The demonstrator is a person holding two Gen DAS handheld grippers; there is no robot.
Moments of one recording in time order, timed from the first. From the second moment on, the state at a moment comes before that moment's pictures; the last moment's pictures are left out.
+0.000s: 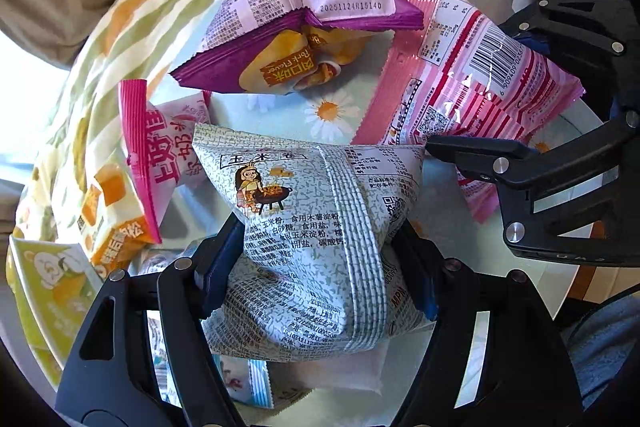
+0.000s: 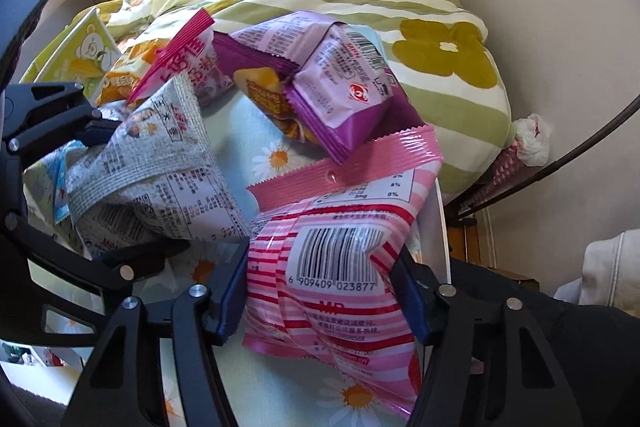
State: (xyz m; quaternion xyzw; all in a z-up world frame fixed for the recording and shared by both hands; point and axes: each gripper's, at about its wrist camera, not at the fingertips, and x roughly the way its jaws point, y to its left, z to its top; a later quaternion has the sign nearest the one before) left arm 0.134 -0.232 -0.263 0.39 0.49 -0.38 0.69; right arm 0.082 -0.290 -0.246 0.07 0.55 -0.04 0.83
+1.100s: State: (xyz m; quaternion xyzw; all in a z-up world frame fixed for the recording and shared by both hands) left arm 0.082 -0.082 -0.093 0.17 0.47 -0.17 0.85; right arm 0.068 -0.227 -0.068 0.01 0.44 0.13 0.89
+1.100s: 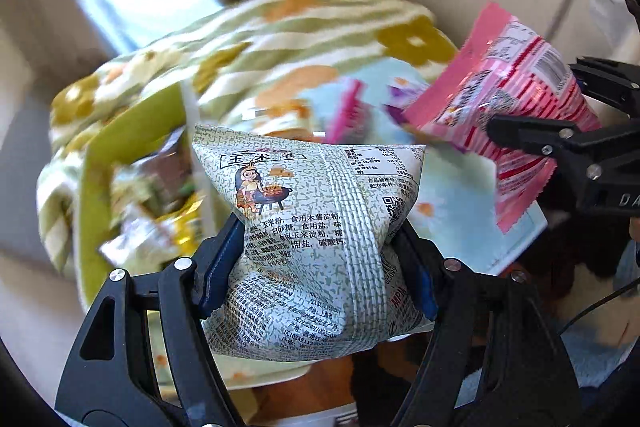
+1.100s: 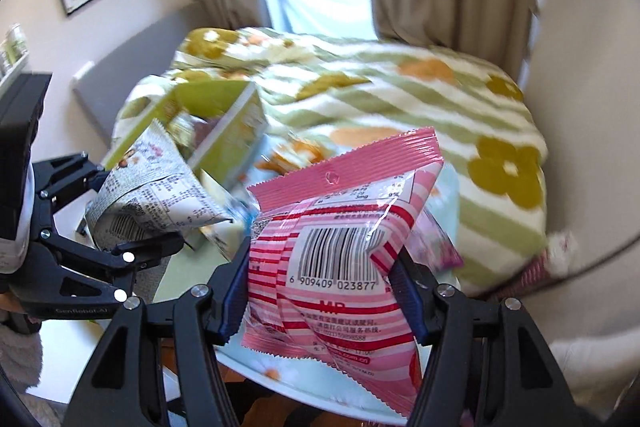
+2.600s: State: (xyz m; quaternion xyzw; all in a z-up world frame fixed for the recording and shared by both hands) left arm 0.202 0.193 -0.138 0.07 0.50 -0.08 0.86; right arm 0.231 0.017 -0.091 0.07 0.50 0.18 0.84
